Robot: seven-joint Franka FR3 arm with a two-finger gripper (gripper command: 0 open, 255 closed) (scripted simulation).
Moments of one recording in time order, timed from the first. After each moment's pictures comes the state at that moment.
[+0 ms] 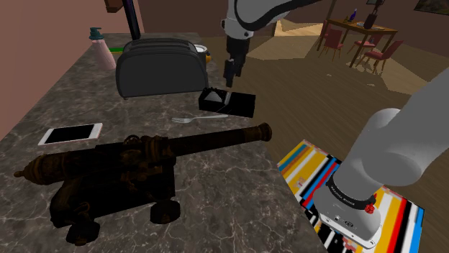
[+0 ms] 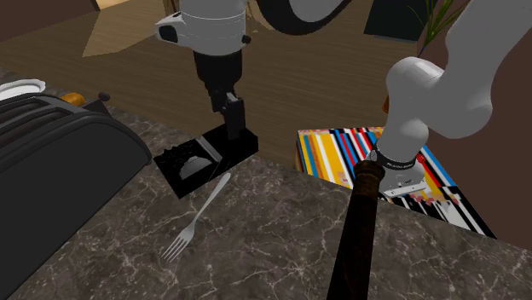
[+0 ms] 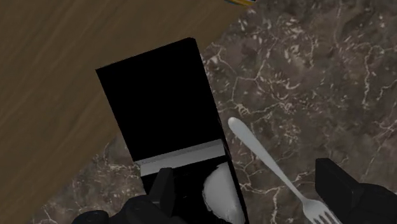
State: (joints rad) arm 0.19 -0.23 -0.02 -2.18 -0.04 2.01 -0.23
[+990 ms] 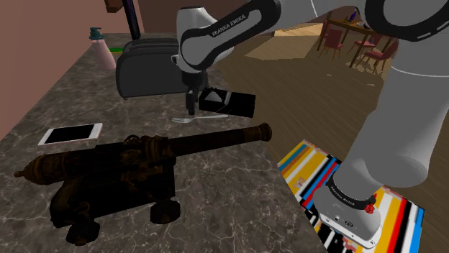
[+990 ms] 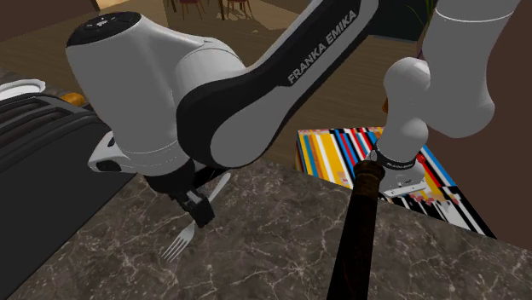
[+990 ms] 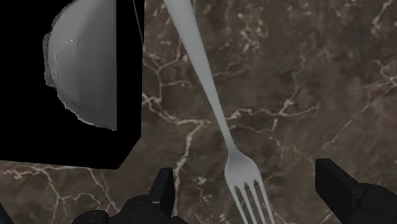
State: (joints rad) arm 0.28 0.21 0.06 -1.93 0.02 2.17 -0.47
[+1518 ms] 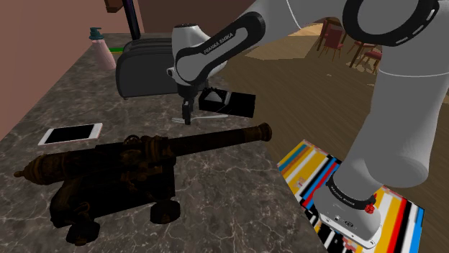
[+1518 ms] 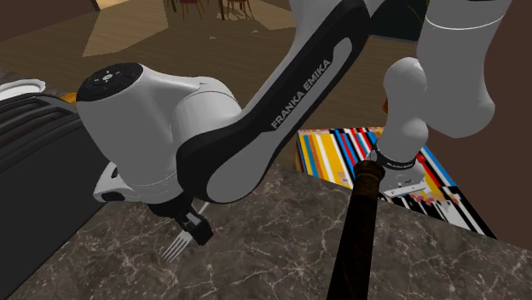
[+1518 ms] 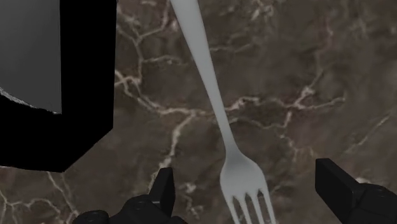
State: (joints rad) arm 0.29 0.31 0.08 -1.91 0.02 2.25 -0.49
